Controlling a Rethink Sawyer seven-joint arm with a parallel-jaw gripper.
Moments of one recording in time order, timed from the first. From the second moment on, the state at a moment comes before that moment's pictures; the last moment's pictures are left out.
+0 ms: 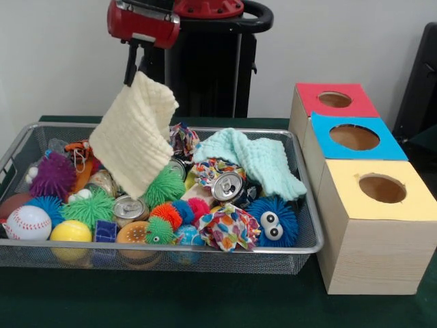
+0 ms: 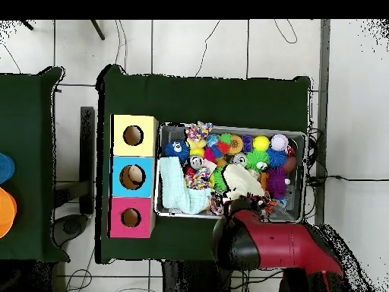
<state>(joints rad) -0.51 -1.00 0.09 2.00 -0.60 0.31 1.56</state>
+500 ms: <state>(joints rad) -0.52 -1.02 0.19 2.00 -0.51 0.33 1.56</state>
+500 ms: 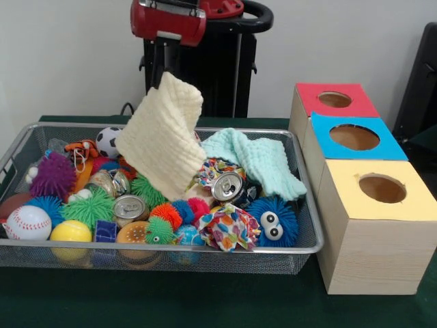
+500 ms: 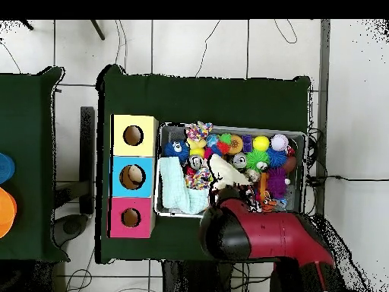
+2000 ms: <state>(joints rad) -0.62 -1.03 0.35 2.01 -0.47 0.36 1.56</state>
